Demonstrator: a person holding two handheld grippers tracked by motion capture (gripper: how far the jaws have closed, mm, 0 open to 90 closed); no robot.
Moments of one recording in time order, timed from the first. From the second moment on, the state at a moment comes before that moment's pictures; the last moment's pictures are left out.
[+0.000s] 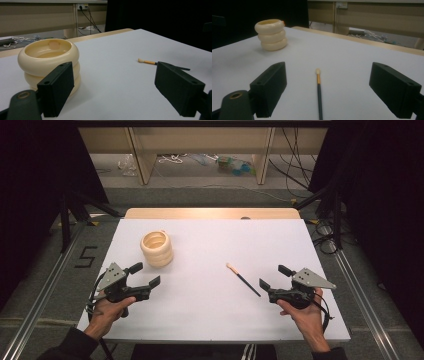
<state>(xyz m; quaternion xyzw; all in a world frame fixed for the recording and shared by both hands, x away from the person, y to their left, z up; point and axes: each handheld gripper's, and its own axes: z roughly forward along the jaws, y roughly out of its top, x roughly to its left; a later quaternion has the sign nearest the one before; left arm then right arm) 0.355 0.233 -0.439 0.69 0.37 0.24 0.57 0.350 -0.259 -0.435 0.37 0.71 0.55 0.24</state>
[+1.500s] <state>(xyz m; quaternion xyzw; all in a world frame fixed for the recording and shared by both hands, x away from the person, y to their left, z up) 0.355 0.232 -0.440 0.69 0.37 0.23 0.57 0.428 -0.212 -0.409 0.34 0.88 0.27 0.16</state>
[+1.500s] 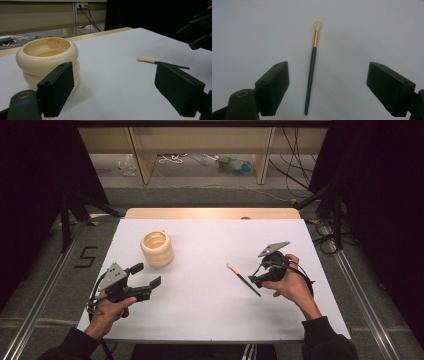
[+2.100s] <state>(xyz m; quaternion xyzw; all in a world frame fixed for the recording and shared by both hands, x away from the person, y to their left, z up) 0.355 0.231 -0.440 0.70 0.37 0.23 0.57 0.455 -0.181 -0.423 0.33 0.92 0.19 0.11</state>
